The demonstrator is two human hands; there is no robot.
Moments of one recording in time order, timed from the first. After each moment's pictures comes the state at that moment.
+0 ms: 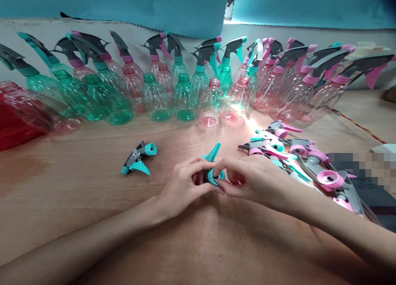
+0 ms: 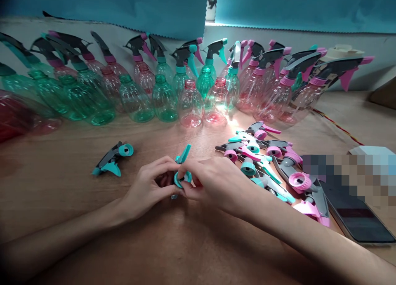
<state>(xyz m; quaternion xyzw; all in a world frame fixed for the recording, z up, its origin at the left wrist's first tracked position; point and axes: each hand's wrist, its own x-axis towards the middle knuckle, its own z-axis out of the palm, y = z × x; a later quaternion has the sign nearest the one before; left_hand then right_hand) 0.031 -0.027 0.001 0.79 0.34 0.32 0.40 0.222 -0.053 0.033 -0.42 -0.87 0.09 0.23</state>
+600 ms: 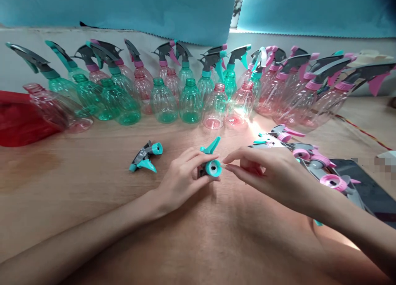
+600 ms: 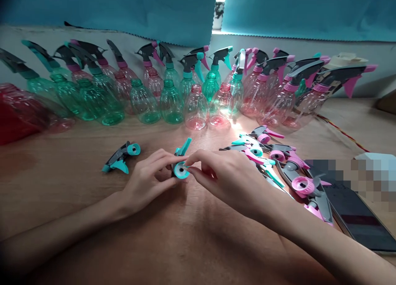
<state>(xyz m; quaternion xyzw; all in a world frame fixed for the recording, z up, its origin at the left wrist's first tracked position) 0.021 -0.024 0.009 0.86 0.33 0.33 0.21 0.232 -0.059 0.051 -0.44 -0.86 0.04 0.27</state>
